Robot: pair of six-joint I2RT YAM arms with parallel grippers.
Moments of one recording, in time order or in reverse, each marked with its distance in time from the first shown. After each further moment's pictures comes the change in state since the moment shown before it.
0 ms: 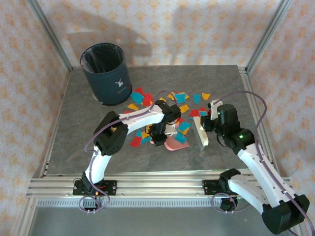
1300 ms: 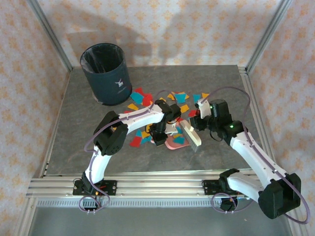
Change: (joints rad) left arm 0.002 0.000 0.006 0.014 0.002 0.000; right arm 0.000 0.181 0.011 0.074 -0.268 -0.142
